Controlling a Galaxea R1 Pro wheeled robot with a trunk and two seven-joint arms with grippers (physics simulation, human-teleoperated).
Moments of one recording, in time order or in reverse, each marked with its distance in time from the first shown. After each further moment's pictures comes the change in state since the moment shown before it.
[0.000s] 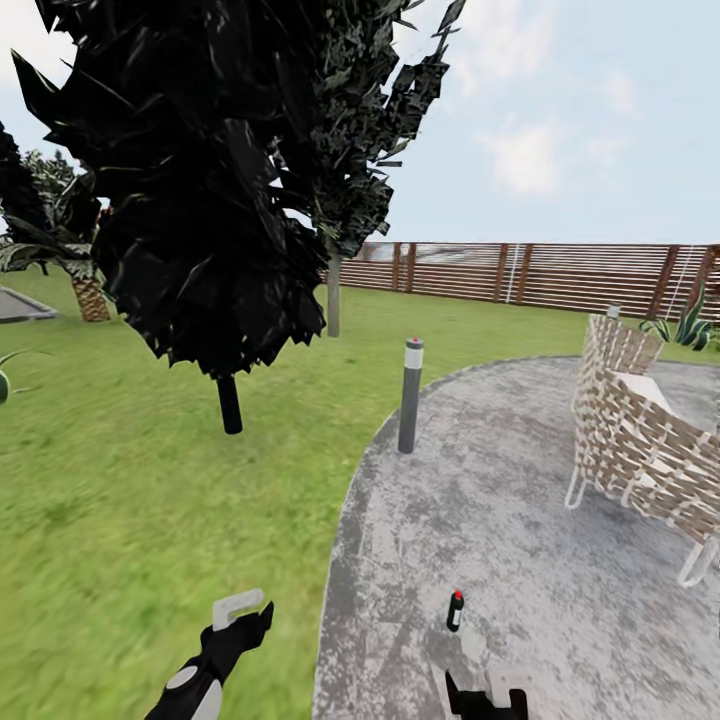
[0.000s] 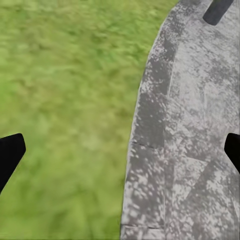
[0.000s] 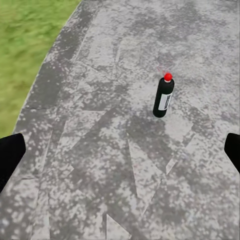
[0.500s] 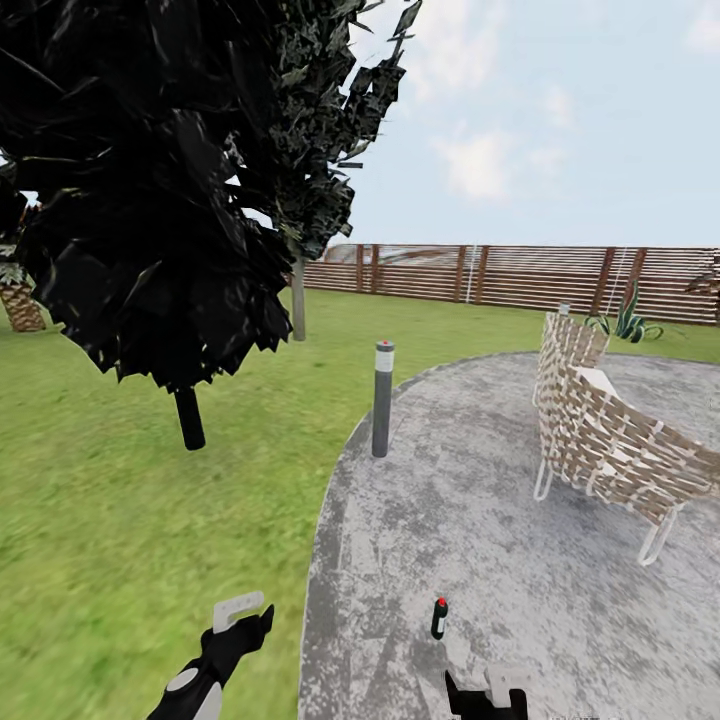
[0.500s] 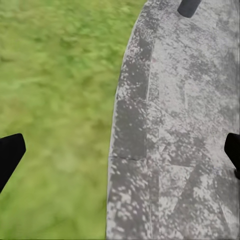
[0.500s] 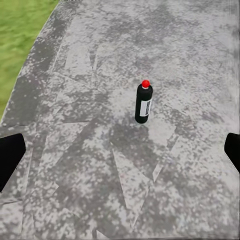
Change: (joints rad) left arm 0.003 -0.002 0.000 0.006 -0.003 0.000 0.001; right arm 0.000 0.001 0.000 -0.001 0.000 0.000 0.000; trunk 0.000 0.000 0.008
